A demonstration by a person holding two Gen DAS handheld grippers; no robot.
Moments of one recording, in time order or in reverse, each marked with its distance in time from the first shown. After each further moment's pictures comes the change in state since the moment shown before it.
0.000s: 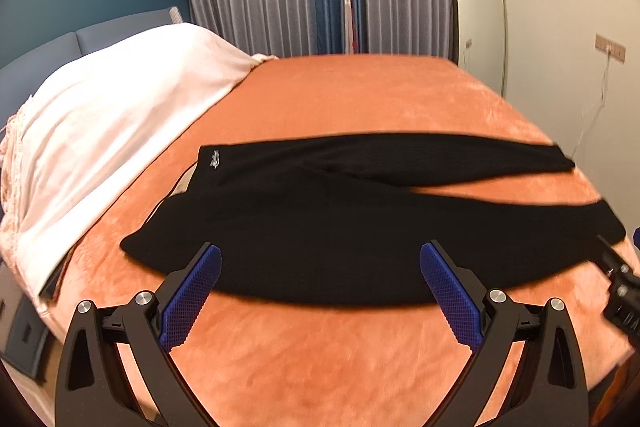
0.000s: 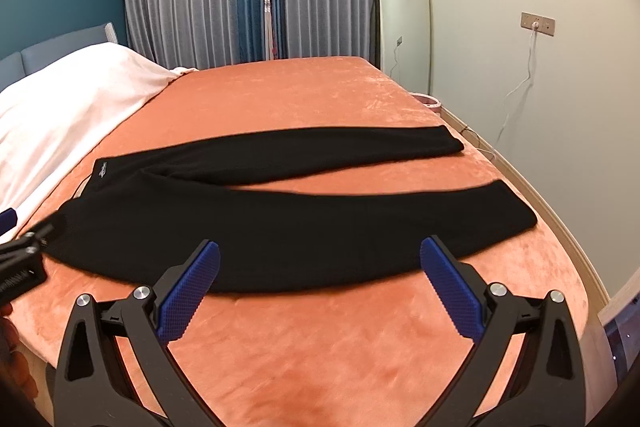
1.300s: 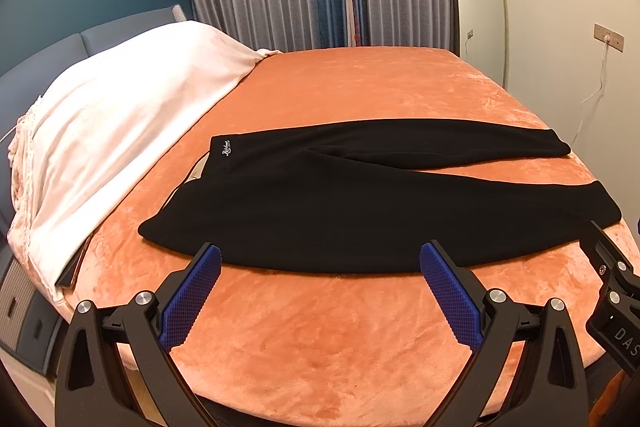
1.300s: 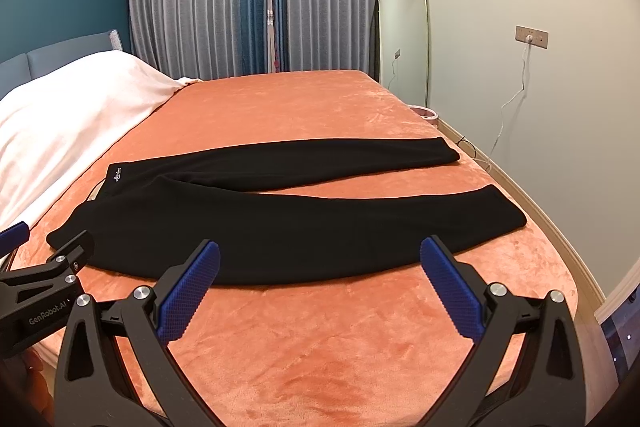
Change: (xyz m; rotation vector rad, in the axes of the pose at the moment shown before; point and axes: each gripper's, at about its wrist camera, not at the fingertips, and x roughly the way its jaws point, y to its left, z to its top) left arm -0.032 0.006 -0.017 0.031 0.049 0.027; right arm -0.062 0.052 -0.019 -0.015 -0.032 -0.029
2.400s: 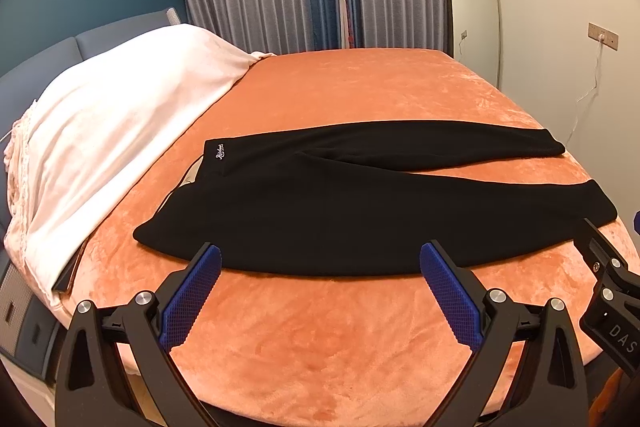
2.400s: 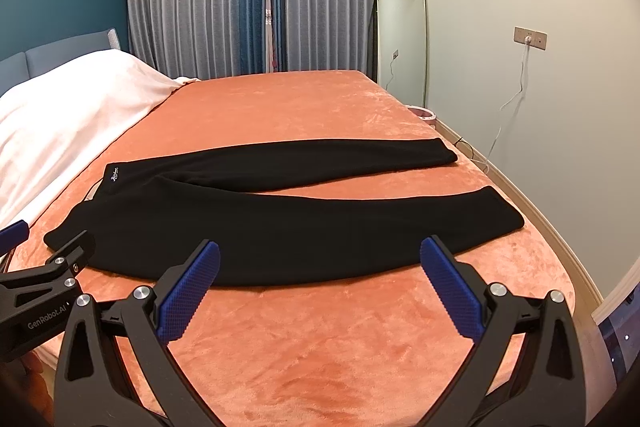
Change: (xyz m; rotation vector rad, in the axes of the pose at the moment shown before) left arm 0.000 -0.007 0.001 0.012 -0.009 -0.017; right arm 0.000 -0.001 0.001 0.003 0.002 -0.007
